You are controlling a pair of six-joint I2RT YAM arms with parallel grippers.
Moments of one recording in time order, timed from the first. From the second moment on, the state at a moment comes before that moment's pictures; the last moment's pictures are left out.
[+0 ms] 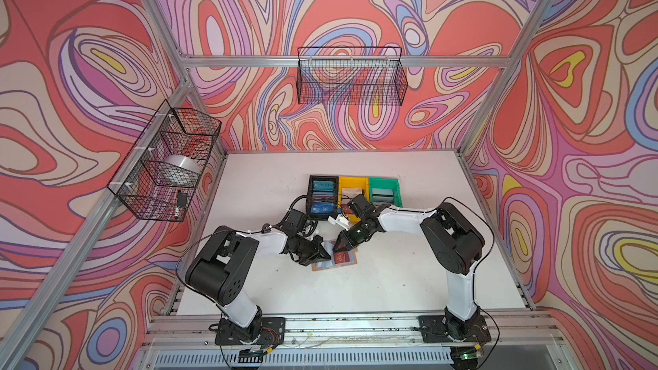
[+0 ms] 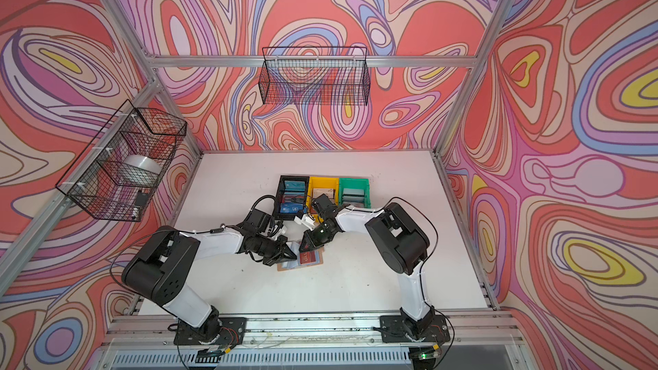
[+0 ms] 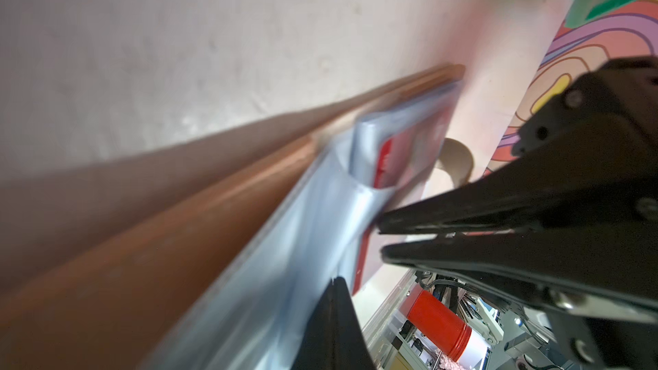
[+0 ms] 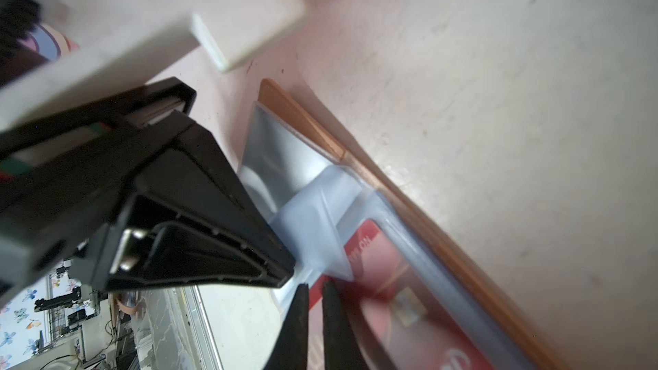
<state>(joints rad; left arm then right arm) -0.43 1.65 0.65 -0.20 0.75 -0.74 0.67 1.99 1.19 -0.39 -0.73 0.15</state>
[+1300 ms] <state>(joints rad) -0.41 1.61 0.76 -0.38 0.68 -0.66 0.61 1.93 1.13 -0.41 -0.62 0.15</state>
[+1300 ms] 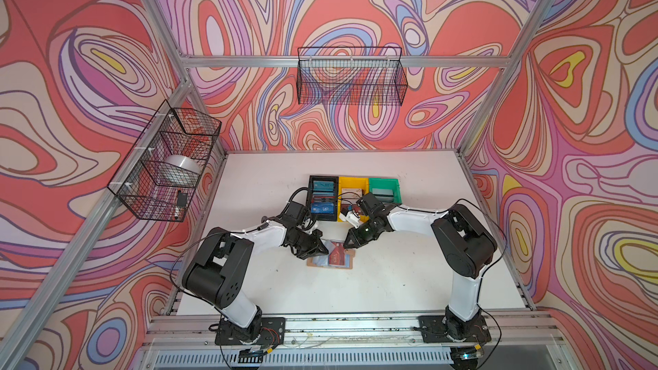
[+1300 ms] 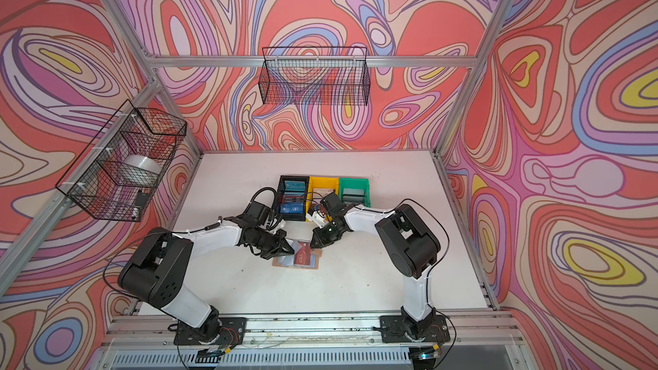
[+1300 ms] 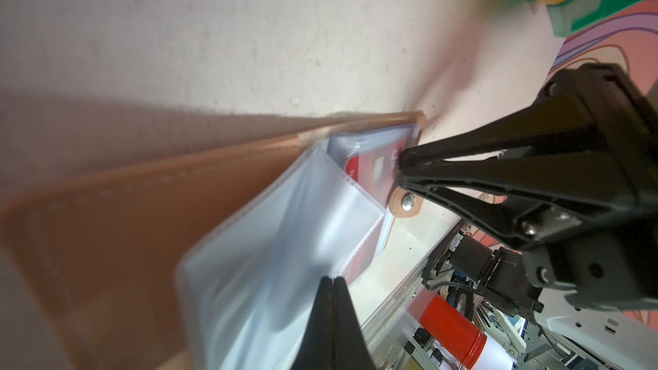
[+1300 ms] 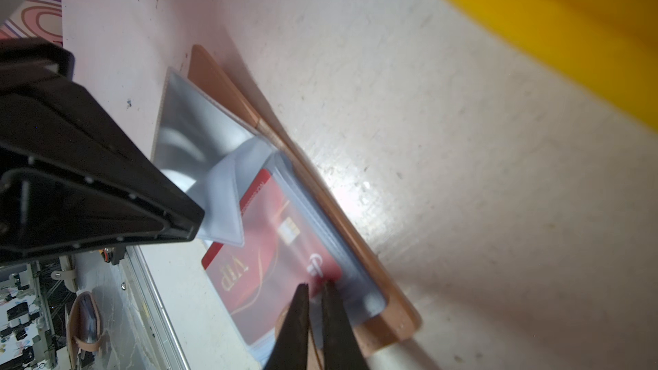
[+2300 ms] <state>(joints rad) -0.41 1.65 0.77 -0.45 0.62 -0.62 0.61 1.93 1.13 -0.40 -0.64 0.15</state>
